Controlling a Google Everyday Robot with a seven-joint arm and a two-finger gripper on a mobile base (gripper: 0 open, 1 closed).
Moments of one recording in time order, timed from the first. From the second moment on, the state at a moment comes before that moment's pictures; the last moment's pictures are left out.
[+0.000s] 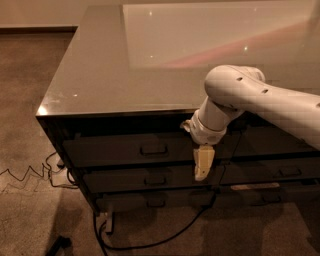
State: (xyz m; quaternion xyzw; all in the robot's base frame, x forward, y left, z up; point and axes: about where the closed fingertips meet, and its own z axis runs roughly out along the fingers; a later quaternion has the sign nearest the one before) arm 0.532 -0.102 0.701 -0.75 0.64 0.08 0.12
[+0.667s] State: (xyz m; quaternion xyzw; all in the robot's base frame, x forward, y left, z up) arm 0.547 -0.109 0.668 -0.73 0.67 0.08 0.12
